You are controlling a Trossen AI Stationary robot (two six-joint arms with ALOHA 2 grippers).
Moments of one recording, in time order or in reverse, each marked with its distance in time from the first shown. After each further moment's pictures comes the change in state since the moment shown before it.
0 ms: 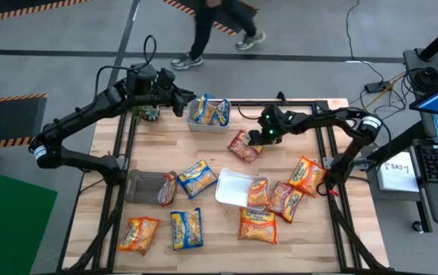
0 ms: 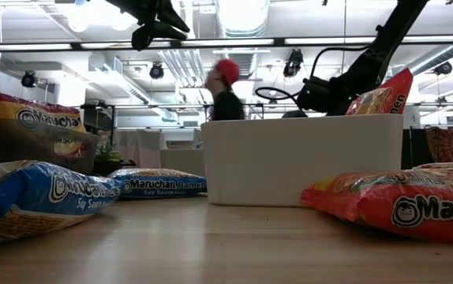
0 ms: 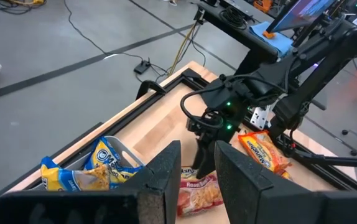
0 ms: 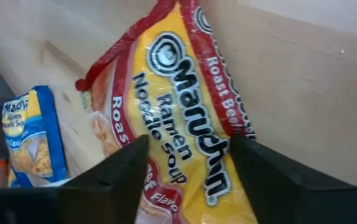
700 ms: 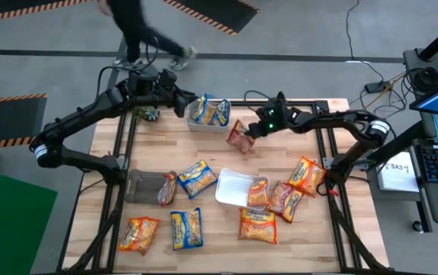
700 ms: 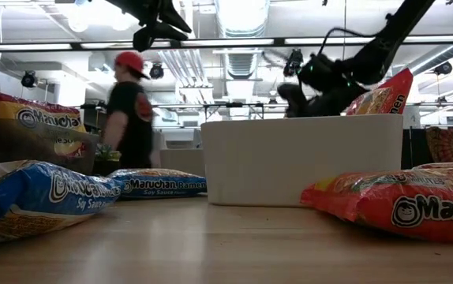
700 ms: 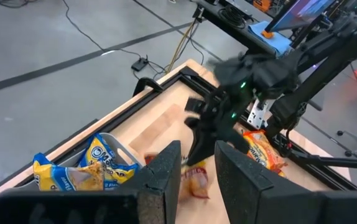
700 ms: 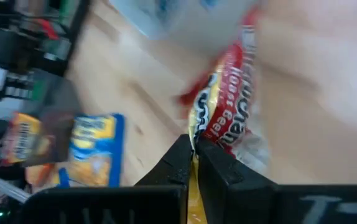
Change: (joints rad) left arm -0.013 0.012 0.000 0.002 0.000 -0.021; right arm 0.000 -0.122 0.004 0.218 -0.032 -0.052
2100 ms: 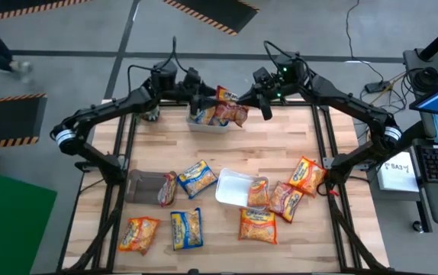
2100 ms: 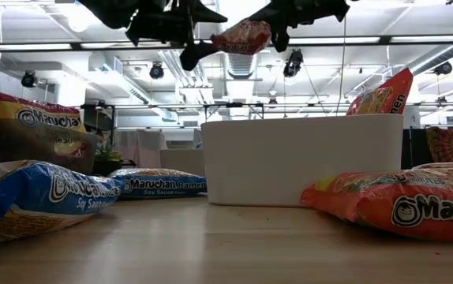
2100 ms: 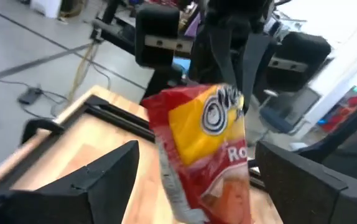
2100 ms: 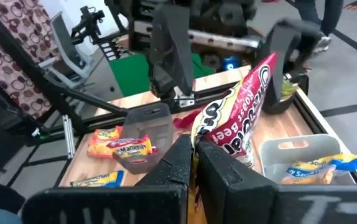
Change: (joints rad) left arm 0.056 0.263 -0.058 0.570 0.462 -0.055; right arm 0.018 -0.123 0.691 -0.482 -0.250 -0.601
